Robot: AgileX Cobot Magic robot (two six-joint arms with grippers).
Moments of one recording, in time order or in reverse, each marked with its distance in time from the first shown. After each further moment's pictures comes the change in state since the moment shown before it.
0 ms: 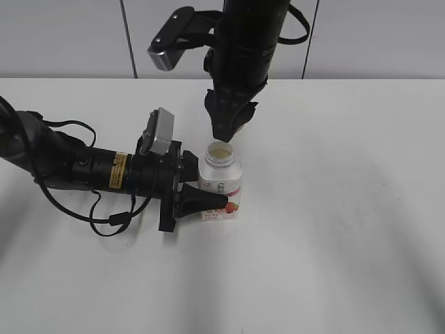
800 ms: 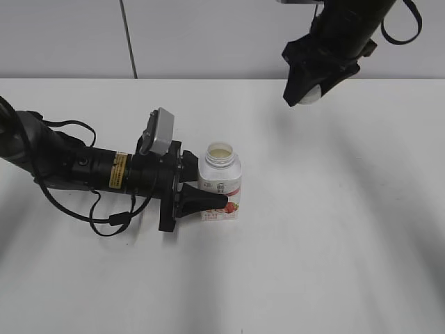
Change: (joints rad) left arm 0.000 0.000 0.000 0.000 0.002 -0.001; right arm -0.358 -0.049 0.054 0.242 0.000 0.355
